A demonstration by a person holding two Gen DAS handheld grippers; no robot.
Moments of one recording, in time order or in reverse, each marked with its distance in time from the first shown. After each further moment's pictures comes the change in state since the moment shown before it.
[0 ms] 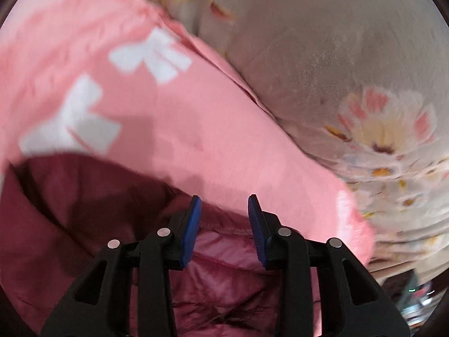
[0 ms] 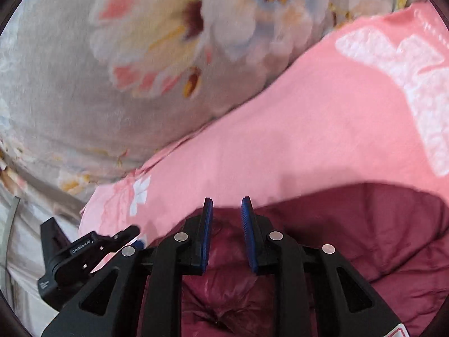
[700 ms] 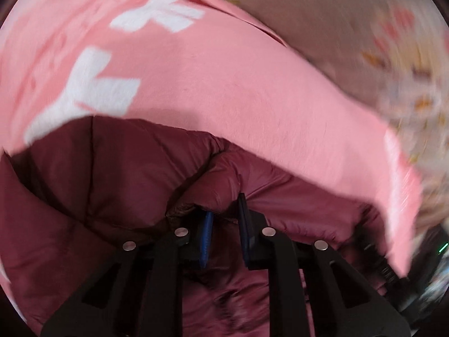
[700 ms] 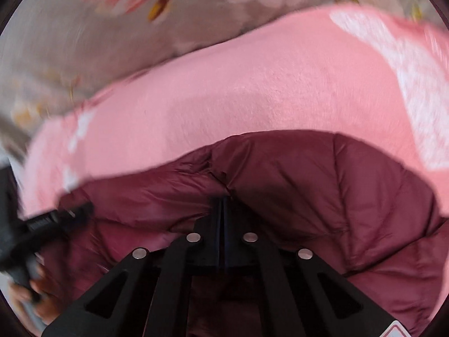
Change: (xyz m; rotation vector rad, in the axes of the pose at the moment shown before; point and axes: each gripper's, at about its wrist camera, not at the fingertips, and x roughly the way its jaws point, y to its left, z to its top) left arm 0.039 0.005 -0.035 0.284 0.140 0.272; right arm 0.031 -0.014 -0.037 -0.261 0.163 -0.289
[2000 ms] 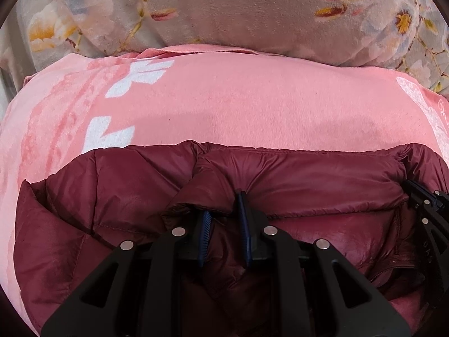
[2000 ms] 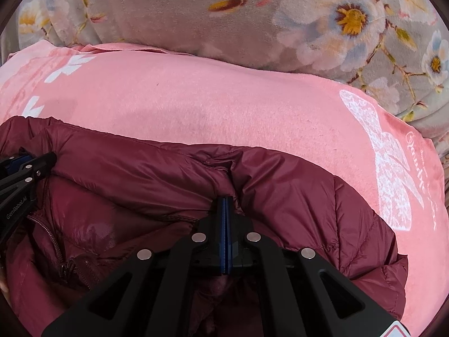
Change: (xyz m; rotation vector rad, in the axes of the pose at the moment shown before) left arm 0.003 -0.039 -0.042 0.301 -0.261 0.260; right arm 0.000 0.046 -0.019 -0.348 -0.149 -0.323
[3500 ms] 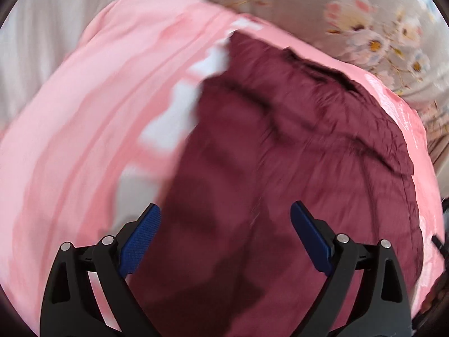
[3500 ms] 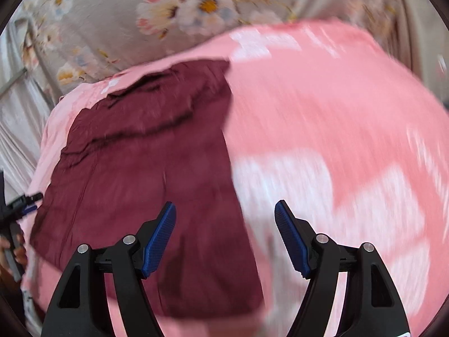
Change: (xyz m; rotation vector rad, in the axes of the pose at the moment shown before) left arm -0.257 0.183 -0.258 -0.265 0.124 -0.135; right arm -0.295 -0.165 -0.331 0.399 0.057 0.230
